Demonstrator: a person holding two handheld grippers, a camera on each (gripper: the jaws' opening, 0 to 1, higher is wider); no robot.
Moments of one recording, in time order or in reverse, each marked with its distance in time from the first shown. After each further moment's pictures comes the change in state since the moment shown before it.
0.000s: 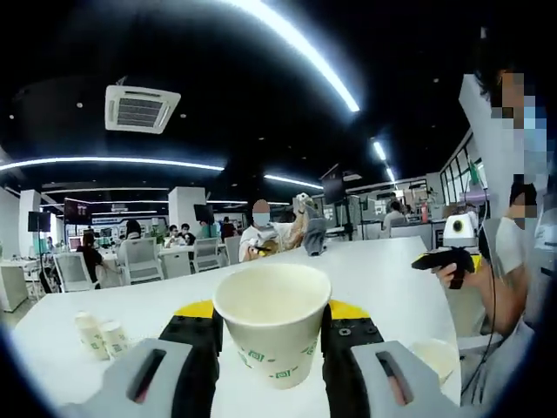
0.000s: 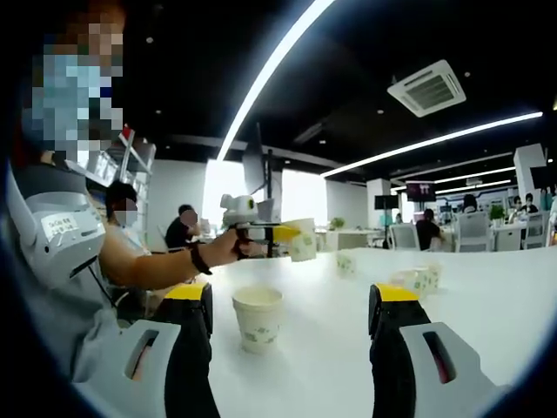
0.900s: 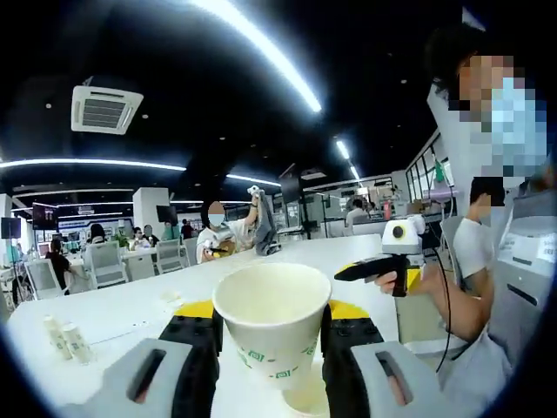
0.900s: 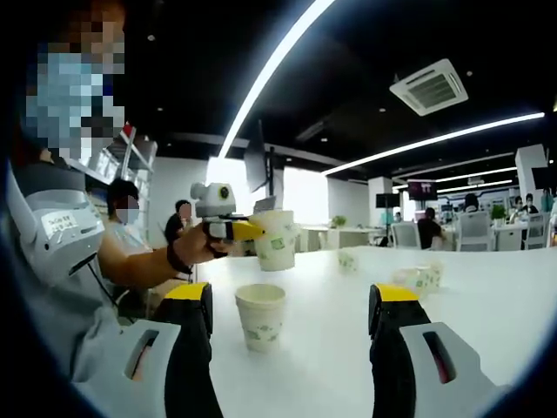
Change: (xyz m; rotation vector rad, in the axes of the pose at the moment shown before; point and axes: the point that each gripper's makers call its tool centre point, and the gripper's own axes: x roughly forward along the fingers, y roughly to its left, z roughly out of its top) left arm -0.013 -0.110 0.007 0.009 0.012 -0.179; right arm 0.000 0.003 -0.002 -0.005 0.012 0.007
